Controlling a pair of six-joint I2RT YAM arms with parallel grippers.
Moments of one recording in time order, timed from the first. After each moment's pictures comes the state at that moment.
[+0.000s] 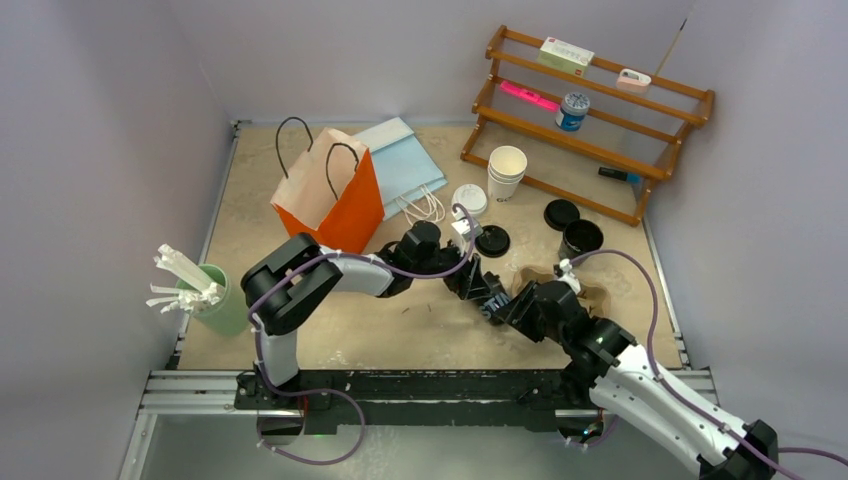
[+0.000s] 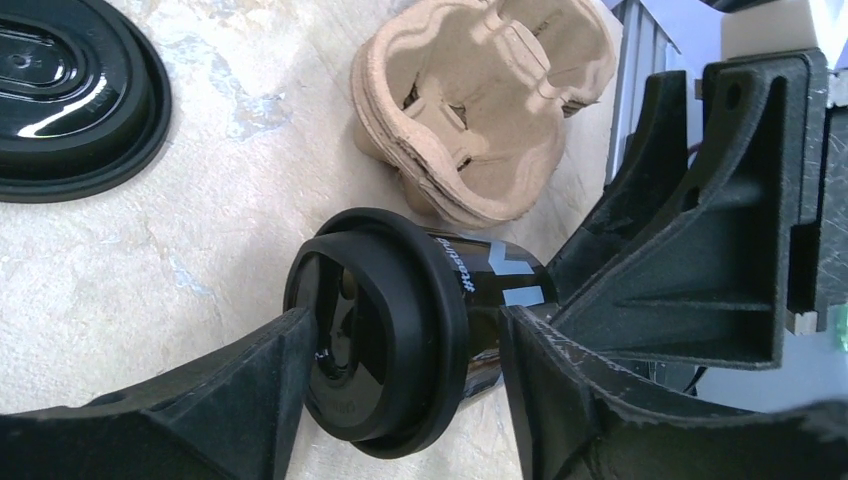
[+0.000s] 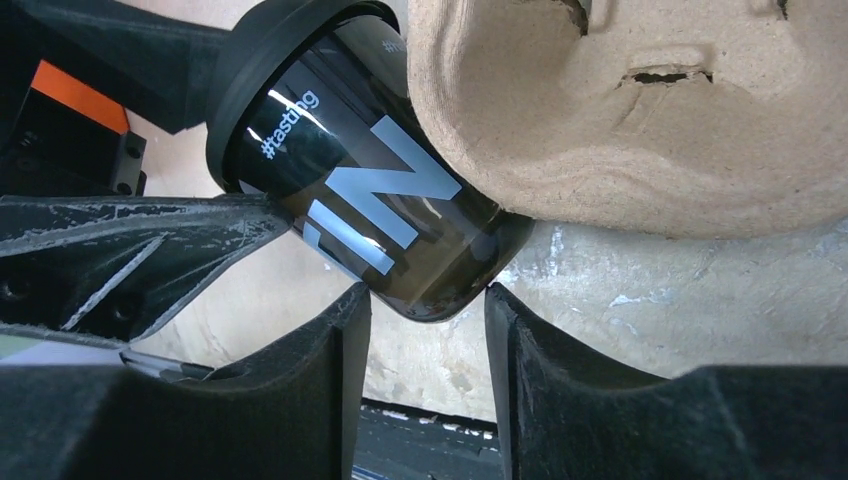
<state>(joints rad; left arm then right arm) -0.87 1.88 0.90 0.59 0.54 -0.40 0.71 0.53 0.33 -0.62 0.14 1.19</state>
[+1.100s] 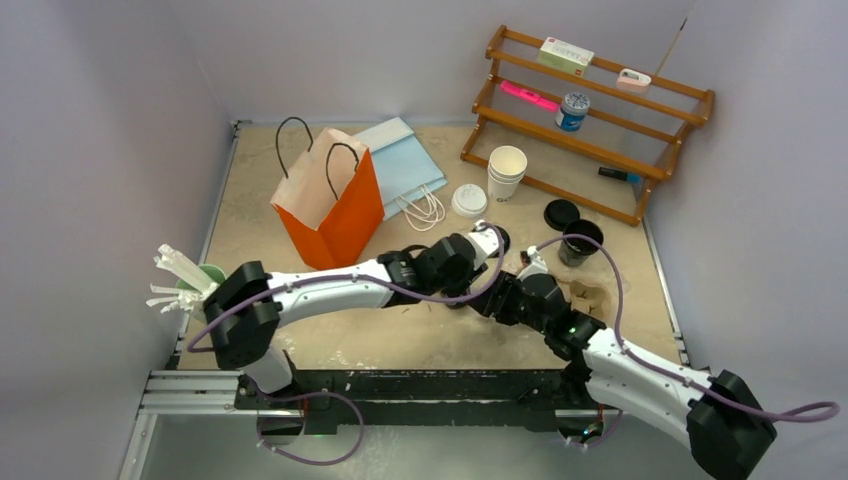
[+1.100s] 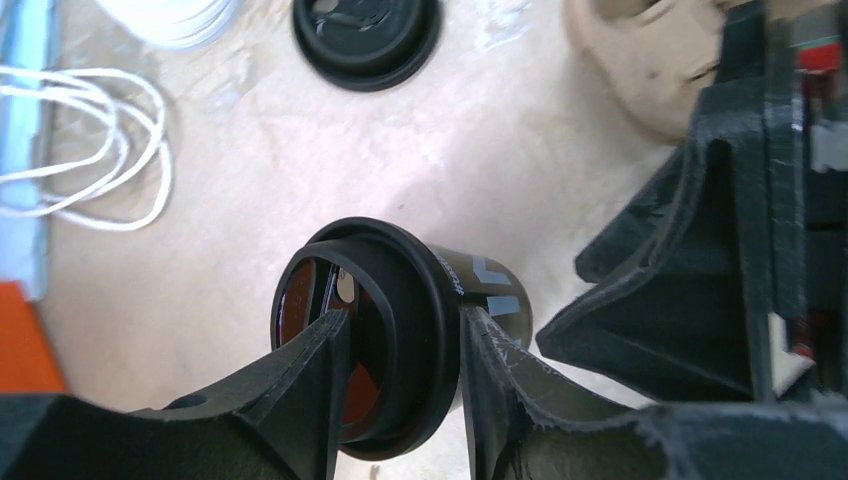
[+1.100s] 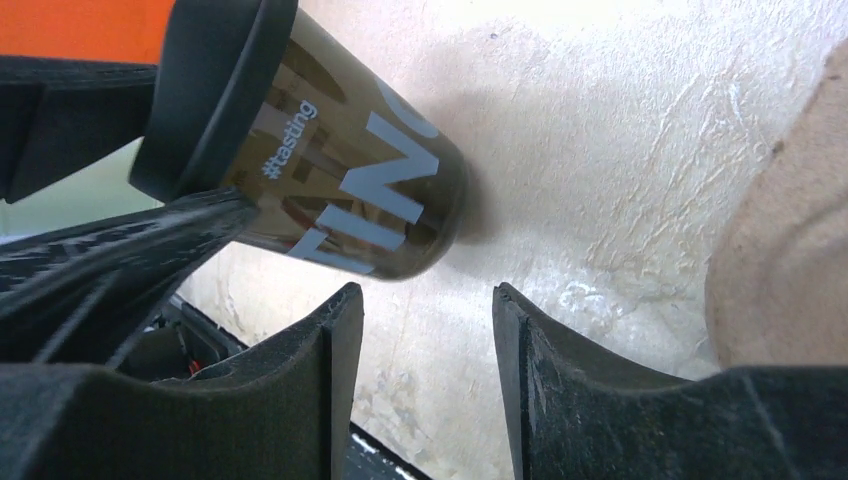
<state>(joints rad) -1.08 1.60 1.11 -0.20 -0.20 -0.06 0.71 0.79 0.22 -0.01 -0.02 0.97</state>
